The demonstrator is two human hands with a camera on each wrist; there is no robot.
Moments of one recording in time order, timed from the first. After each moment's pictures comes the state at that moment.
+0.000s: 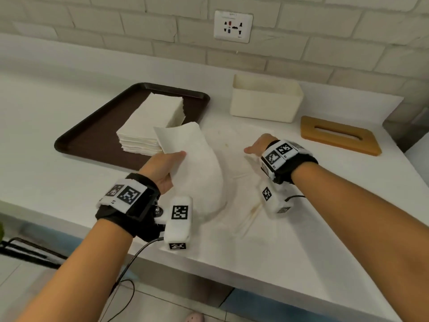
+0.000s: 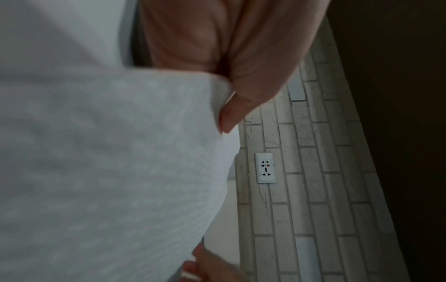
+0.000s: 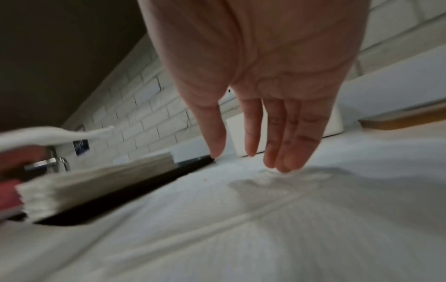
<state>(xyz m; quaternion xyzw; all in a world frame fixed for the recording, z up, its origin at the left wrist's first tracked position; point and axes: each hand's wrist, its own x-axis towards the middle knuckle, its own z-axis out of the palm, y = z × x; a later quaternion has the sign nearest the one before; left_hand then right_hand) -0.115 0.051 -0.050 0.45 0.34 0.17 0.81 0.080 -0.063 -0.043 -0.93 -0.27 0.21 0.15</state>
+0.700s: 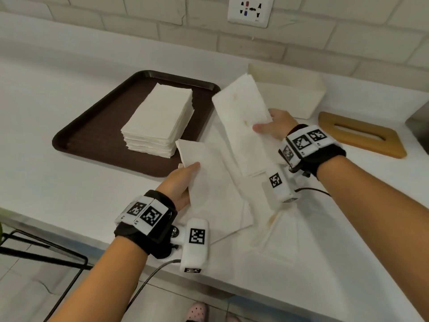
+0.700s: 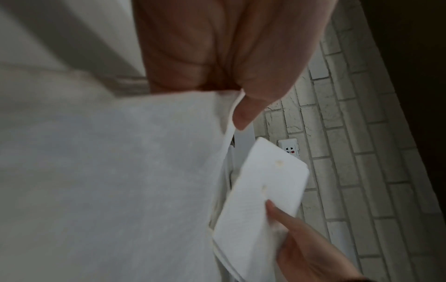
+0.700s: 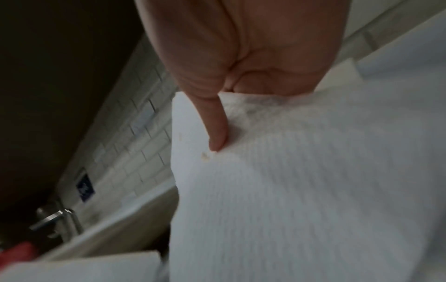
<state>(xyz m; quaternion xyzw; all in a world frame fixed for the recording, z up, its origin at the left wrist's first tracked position) -0.103 0.066 -0.090 0.42 0.37 0.11 0.82 0.097 -0.023 -0.024 -0.88 -0.26 0.21 0.34</state>
